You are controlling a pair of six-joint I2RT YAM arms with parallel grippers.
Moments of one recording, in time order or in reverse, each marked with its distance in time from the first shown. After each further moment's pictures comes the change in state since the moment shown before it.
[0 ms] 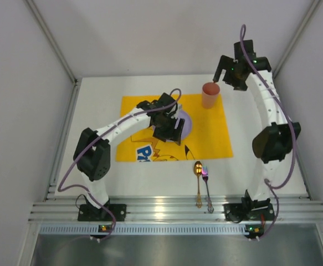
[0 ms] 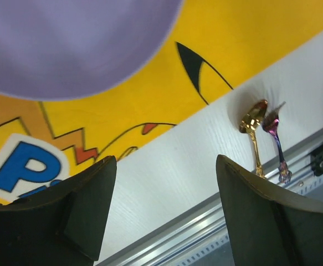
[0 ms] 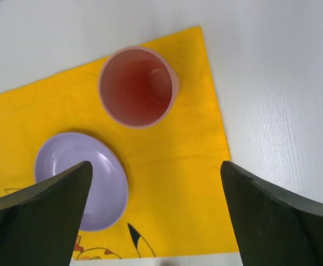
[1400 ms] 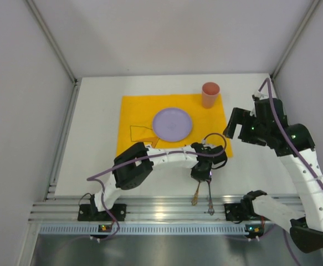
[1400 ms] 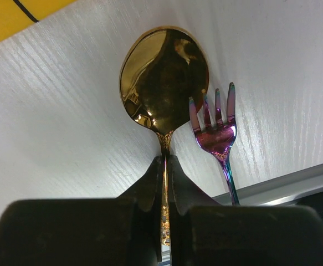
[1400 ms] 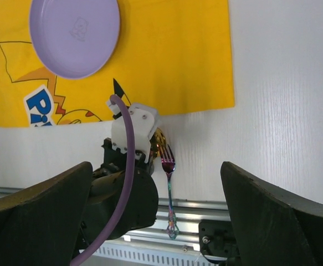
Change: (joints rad) left arm -0.576 0.324 0.129 0.006 -0.310 -0.526; right arm 0.161 -1.066 -0.861 -0.114 -0.022 0.044
